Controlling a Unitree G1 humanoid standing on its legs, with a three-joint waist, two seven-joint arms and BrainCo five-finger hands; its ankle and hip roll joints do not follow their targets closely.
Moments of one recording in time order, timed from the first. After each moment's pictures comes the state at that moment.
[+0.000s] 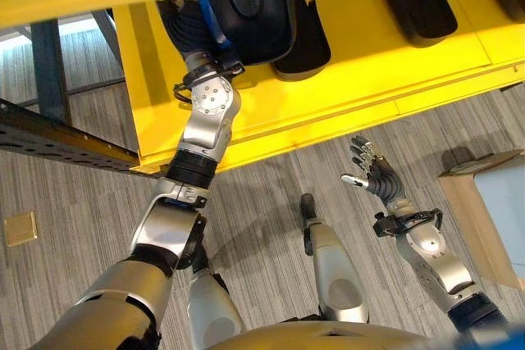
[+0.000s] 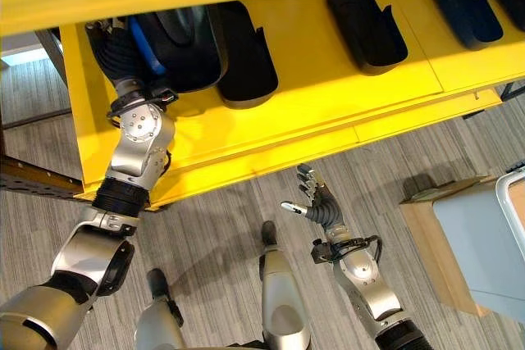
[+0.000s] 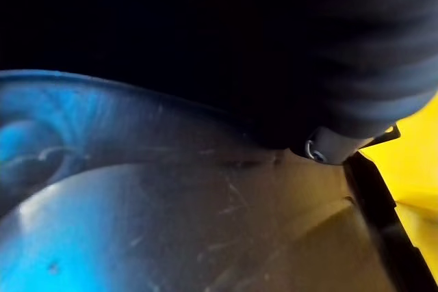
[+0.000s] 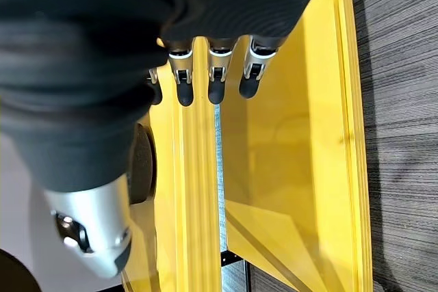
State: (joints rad) left arm -0.89 0.30 -0.14 0.39 -0.32 -0.29 0.77; right arm 0.00 -0.51 0.37 0.00 0.49 -0.22 -0.09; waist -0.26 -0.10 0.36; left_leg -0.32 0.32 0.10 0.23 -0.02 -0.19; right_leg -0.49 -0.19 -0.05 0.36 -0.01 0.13
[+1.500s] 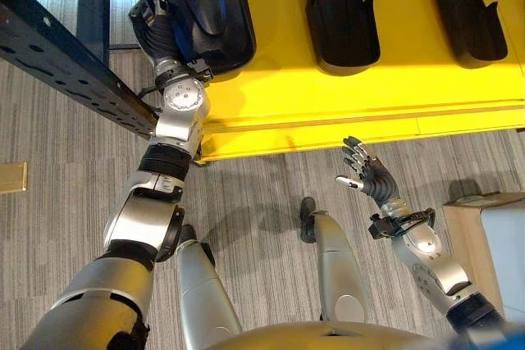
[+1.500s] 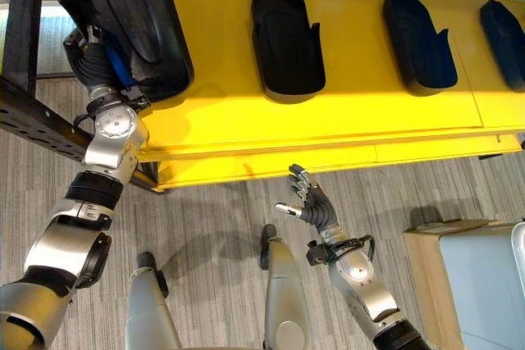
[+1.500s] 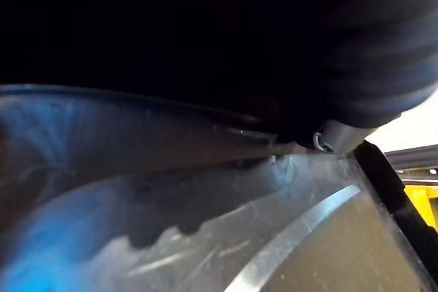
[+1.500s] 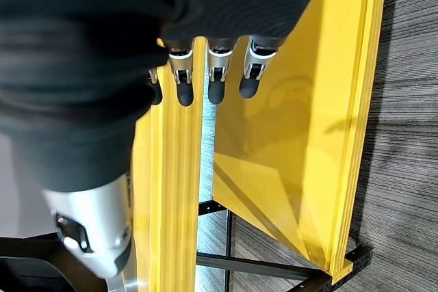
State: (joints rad) left arm -0.92 0.42 -0.15 0.62 -0.34 -0.22 0.74; right arm 0.01 -0.51 0.40 -0.01 0.53 -0.22 -0.06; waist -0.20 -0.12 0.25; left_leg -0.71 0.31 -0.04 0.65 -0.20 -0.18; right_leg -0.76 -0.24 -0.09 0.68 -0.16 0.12
